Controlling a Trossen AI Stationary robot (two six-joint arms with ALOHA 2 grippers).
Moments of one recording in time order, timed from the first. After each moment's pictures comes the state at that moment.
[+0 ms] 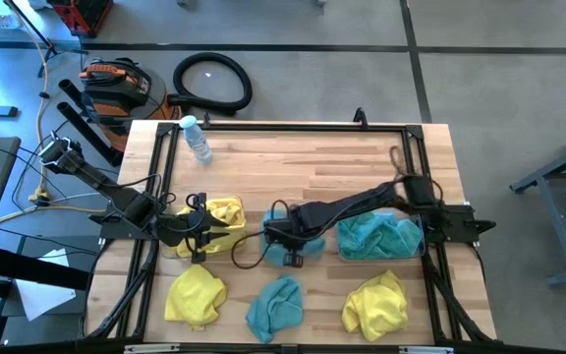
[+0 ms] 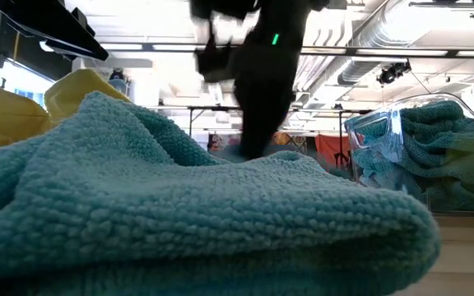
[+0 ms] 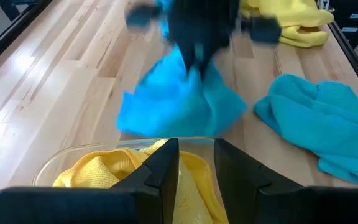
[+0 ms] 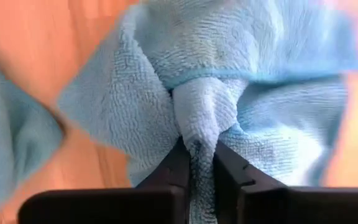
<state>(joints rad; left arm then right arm) -0.56 0.90 0.60 -0.37 -0.56 -0.36 0.18 2.11 1.67 -0.87 0.08 0.28</state>
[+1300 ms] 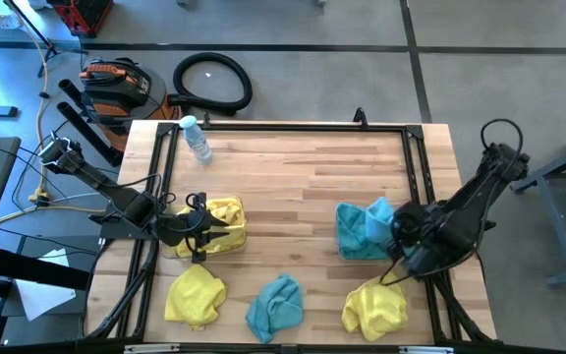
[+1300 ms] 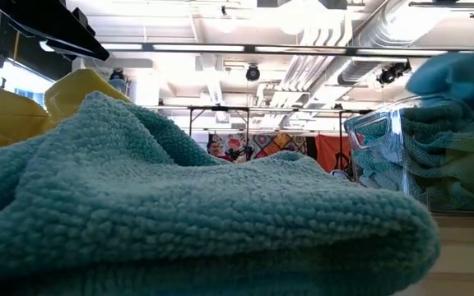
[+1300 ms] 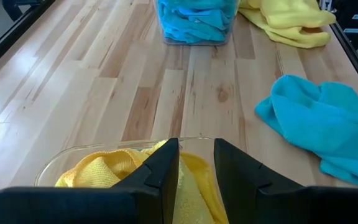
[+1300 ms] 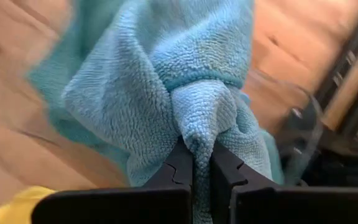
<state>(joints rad) -0.56 0.90 0.60 -0.37 -0.57 -0.36 0.81 1.22 1.11 -1.57 0.40 1.78</state>
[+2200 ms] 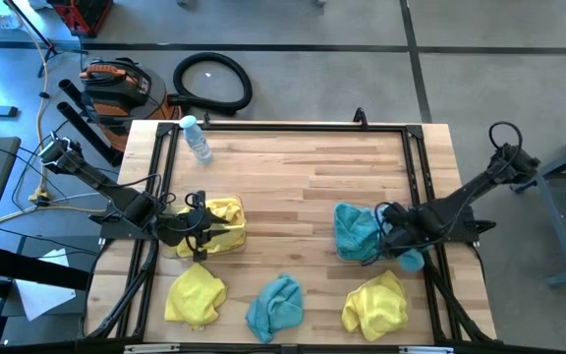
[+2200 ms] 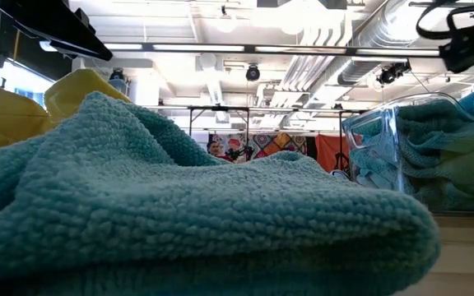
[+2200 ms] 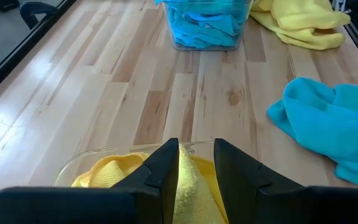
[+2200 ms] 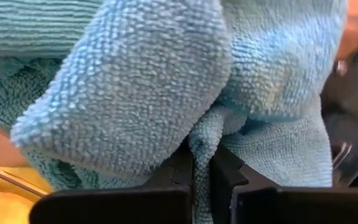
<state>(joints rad) -0.56 0.90 0.60 -0.37 -0.61 -0.35 0.54 1.14 0.80 -1.27 0.10 1.46</state>
